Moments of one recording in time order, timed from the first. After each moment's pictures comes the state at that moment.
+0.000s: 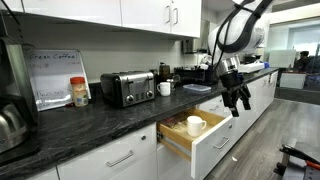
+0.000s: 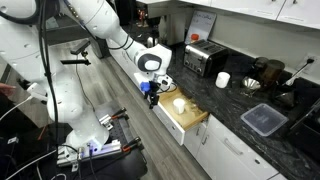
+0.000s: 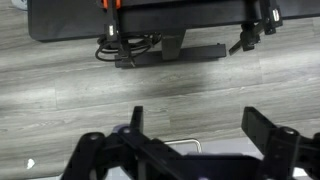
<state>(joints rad) 0.00 -0.09 -0.04 -2.60 -0.05 2.15 0.06</state>
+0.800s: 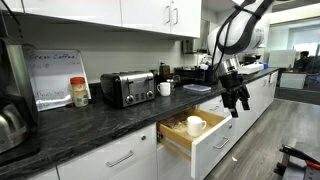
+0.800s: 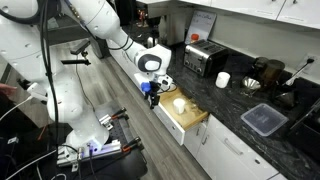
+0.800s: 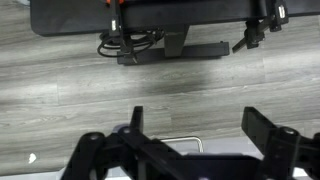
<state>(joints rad) 0.00 -0.08 -0.04 -2.61 -0.07 2.17 0.06</state>
